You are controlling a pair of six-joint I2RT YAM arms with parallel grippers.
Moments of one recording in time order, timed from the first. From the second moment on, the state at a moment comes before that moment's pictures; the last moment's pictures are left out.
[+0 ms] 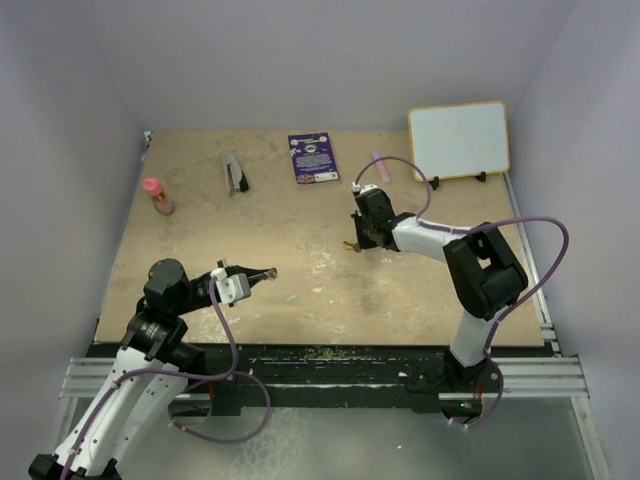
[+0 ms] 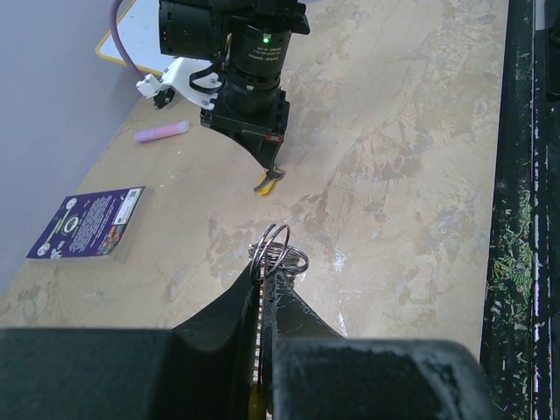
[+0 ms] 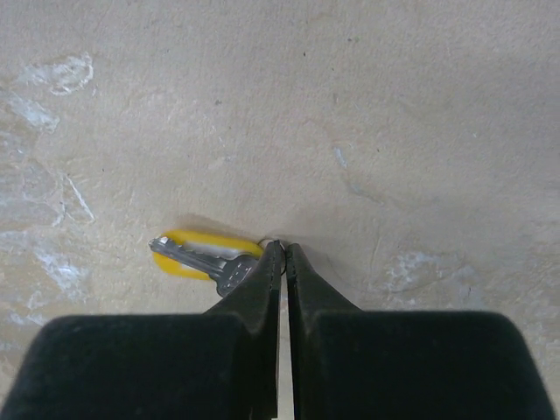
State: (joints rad) left arm -0.37 0.43 0.44 -0.14 0.79 0.47; right arm 0.54 1.81 1.05 -0.17 0.16 0.24
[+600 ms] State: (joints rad) left arm -0.37 0.43 0.44 -0.12 0.77 0.47; right arm 0.59 1.39 0.95 -0.20 0.11 0.24
